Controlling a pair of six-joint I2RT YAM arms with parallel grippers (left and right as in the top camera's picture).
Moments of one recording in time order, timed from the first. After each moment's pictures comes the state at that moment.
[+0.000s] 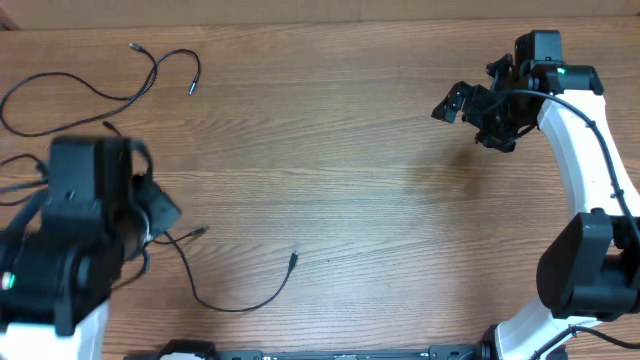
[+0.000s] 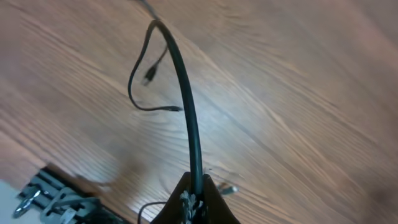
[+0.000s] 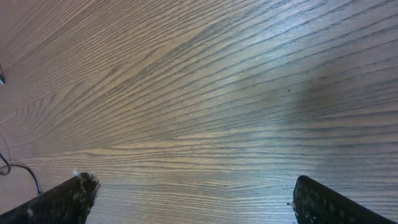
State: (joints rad) left arm -0.09 1.17 1.73 -1.64 -0.18 -0.78; right arm -0.07 1.84 1.60 -1.05 -0.39 0.31
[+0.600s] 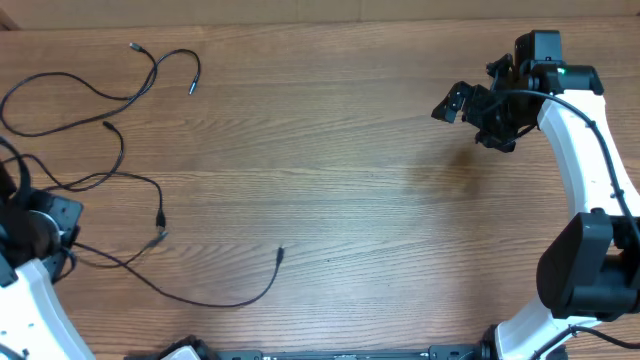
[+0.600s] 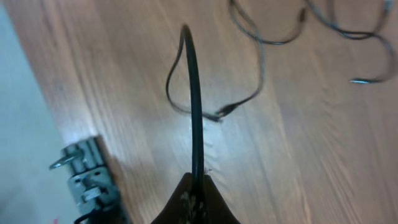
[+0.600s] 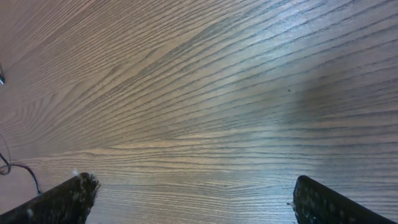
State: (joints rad) left arm 0.54 1.25 1.73 -1.66 -0.12 -0.73; right arm -0.07 1.84 1.60 -1.05 -0.39 0.31
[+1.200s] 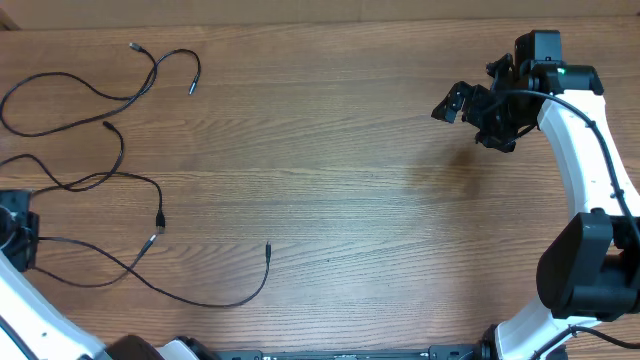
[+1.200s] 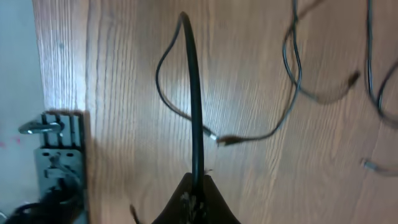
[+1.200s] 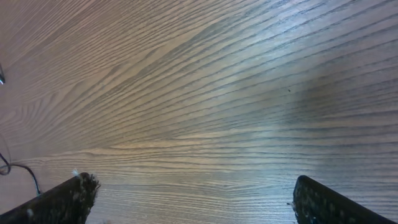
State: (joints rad) left arm 0.78 1.47 1.73 -1.60 -0.05 -0.91; right arm -0.07 1.84 1.60 -1.05 -0.39 0.31
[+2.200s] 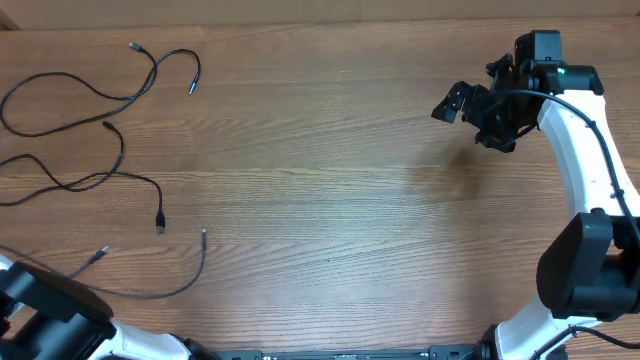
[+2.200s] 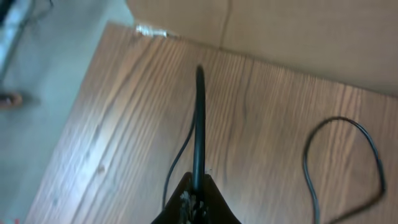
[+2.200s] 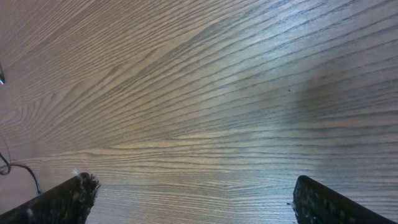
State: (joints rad) left arm 0.88 1.82 1.73 -1.10 -0.55 -0.91; right arm -0.07 1.84 1.60 -1.05 -0.39 0.31
